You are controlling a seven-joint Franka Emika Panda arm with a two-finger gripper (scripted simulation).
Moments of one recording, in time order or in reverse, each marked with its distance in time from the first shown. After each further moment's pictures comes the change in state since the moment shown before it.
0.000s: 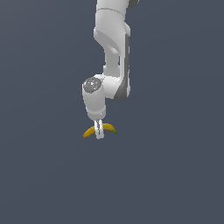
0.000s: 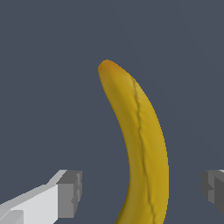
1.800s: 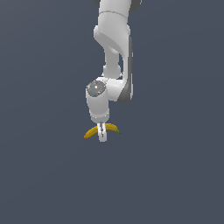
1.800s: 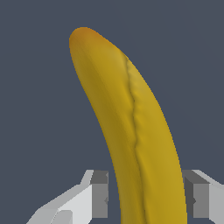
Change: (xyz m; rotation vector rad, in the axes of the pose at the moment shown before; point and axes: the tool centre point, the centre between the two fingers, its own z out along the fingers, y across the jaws) arm -0.013 -0.015 0.005 -0.005 0.000 0.006
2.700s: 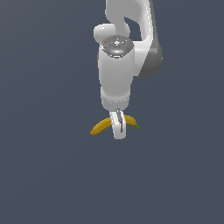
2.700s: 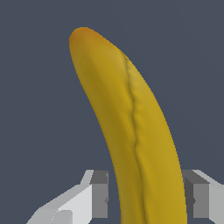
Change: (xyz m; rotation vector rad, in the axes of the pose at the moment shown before) arm -0.055 -0.074 -0.165 0.002 0.004 0.000
